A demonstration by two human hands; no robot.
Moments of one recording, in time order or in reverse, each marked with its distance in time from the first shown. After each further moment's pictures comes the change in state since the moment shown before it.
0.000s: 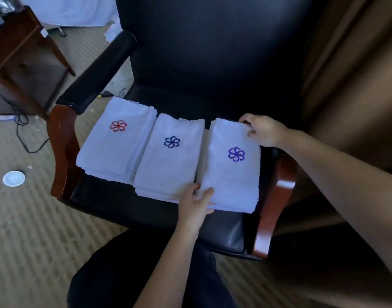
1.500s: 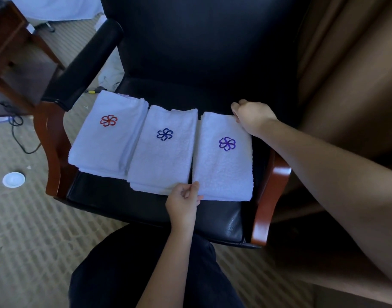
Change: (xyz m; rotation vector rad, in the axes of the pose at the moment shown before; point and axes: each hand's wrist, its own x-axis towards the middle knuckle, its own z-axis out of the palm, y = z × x) left_hand 0.001 -0.019 0.001 0.029 0.295 0.150; right_hand 0.017 -0.005 0.022 -0.412 0.130 -0.028
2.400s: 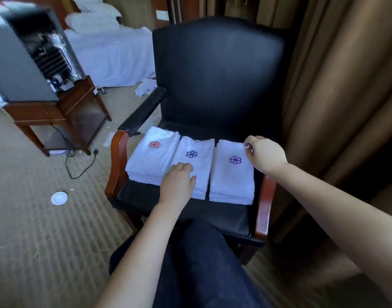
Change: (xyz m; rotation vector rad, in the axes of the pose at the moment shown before) left_hand -0.061 0.104 -0.113 1.044 -0.053 0.843; right_hand -0.169 -0.054 -0.068 0.342 0.429 0.081
